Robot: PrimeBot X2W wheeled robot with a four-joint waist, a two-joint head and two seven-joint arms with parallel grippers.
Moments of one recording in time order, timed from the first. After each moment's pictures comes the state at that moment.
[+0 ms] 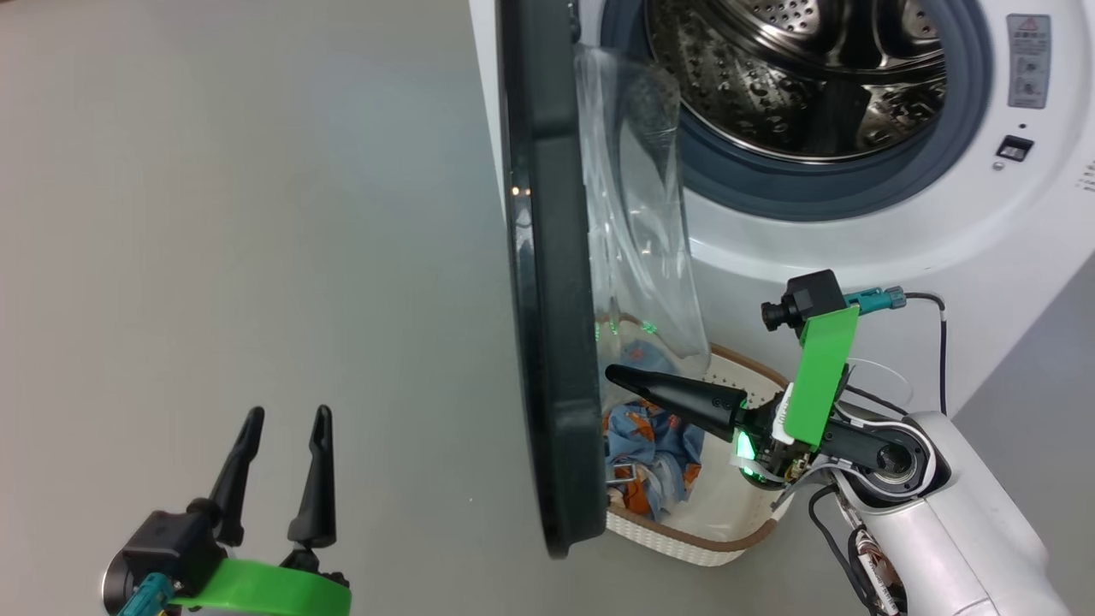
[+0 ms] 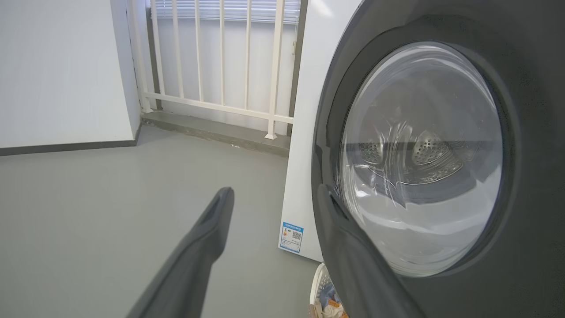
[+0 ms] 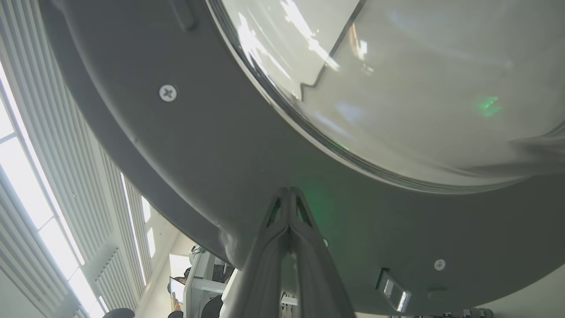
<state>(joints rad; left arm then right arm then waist) -0.10 0.03 -0.09 0.17 -0.27 -0.13 -0.25 -0.51 -0.17 0.31 0.35 1.65 0.13 0.83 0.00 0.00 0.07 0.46</state>
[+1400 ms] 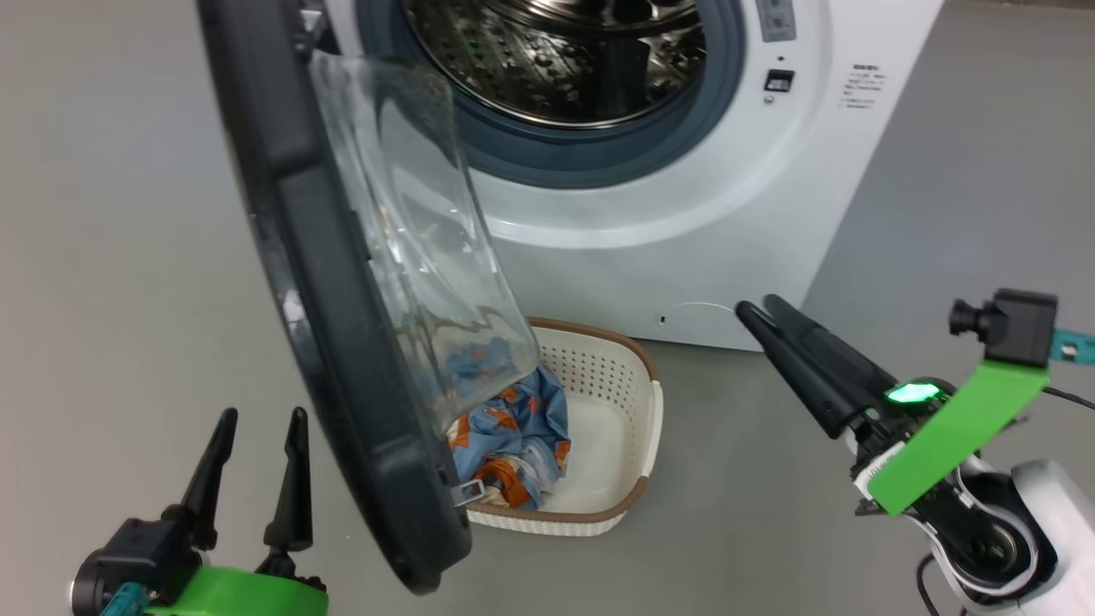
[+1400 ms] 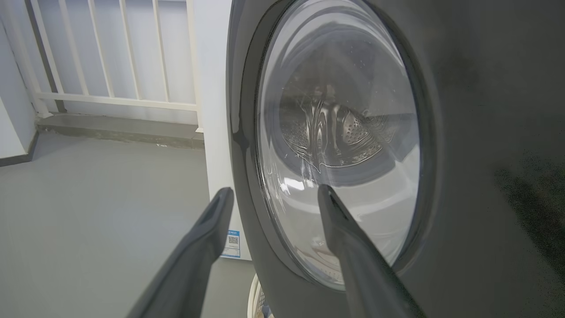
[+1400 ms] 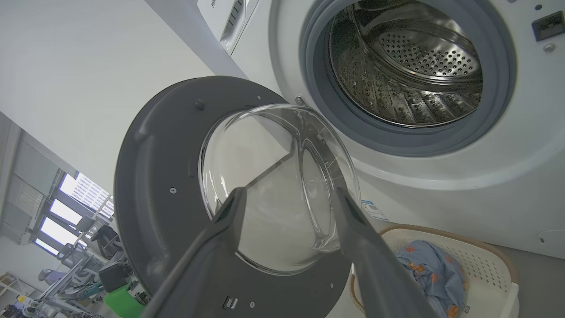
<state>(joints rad) -0.08 0.06 -0.06 0.14 -0.25 -0.13 -0.25 -0.30 -0.38 0.30 -0.11 1.25 0.13 0.25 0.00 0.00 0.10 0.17</state>
